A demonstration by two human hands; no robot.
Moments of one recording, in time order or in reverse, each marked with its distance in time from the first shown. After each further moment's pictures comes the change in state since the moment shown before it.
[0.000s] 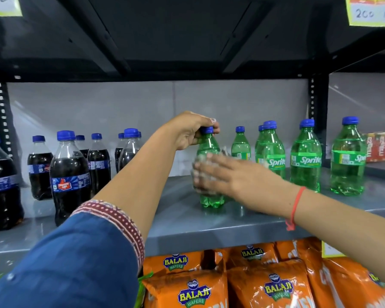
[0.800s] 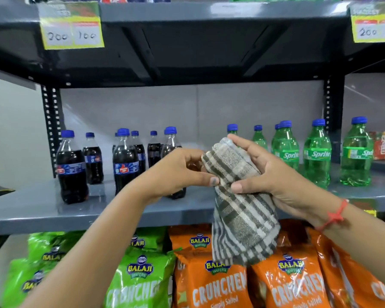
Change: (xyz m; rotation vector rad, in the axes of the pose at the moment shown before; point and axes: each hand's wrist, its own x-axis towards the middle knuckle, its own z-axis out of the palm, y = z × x) left_hand -0.184 -0.022 -0.045 0.374 -0.148 0.282; right_hand 0.009 -0.066 -0.090 1.897 0.267 0.647
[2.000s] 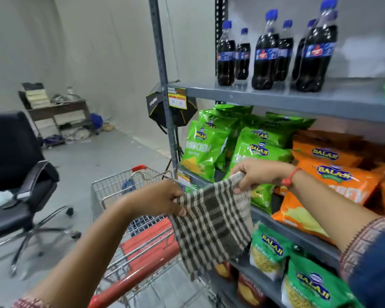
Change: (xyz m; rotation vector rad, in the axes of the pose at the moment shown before) left_hand -0.310 0.020 0.086 0.558 -0.004 -1.107; right_hand -0.043 0.142 0.168 -0.460 -1.119 0.262
